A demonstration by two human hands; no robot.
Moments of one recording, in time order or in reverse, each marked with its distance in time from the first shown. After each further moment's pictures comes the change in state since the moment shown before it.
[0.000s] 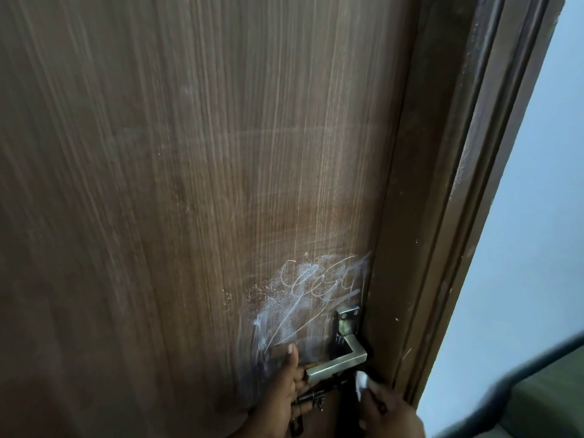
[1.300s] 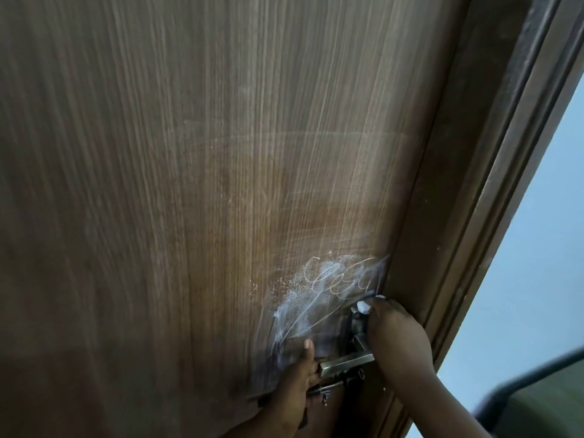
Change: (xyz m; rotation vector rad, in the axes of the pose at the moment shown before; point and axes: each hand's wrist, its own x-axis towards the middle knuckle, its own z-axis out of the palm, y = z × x) left_hand -0.016 0.010 0.001 -0.012 0.022 0.033; right_hand 0.018 -0.114 -0.047 -0.643 0.413 -0.606
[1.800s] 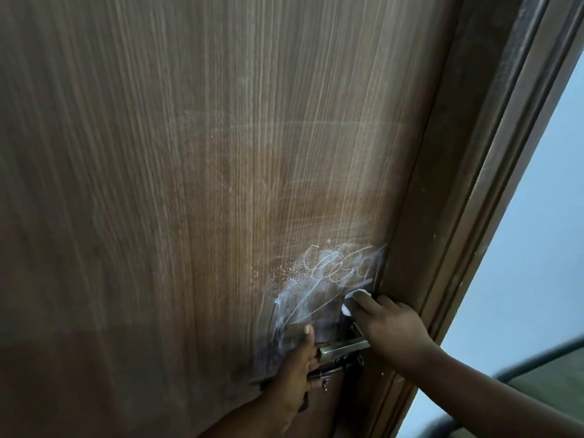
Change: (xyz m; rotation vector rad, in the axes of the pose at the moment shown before) left_hand -0.008 -0.002 0.001 0.062 -0.050 0.028; right_hand -0.001 0.020 0.001 -0.393 0.043 -0.639
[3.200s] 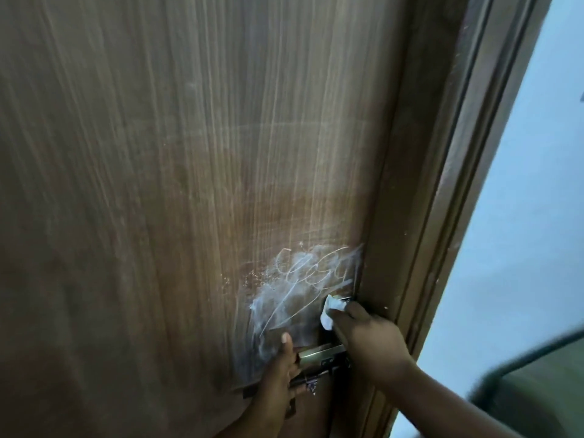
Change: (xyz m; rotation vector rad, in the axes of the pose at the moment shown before) left_hand 0.009 -0.011 0.012 -0.143 0.134 0.017; right_hand -0.013 -0.009 0.007 0.237 -0.114 0.197
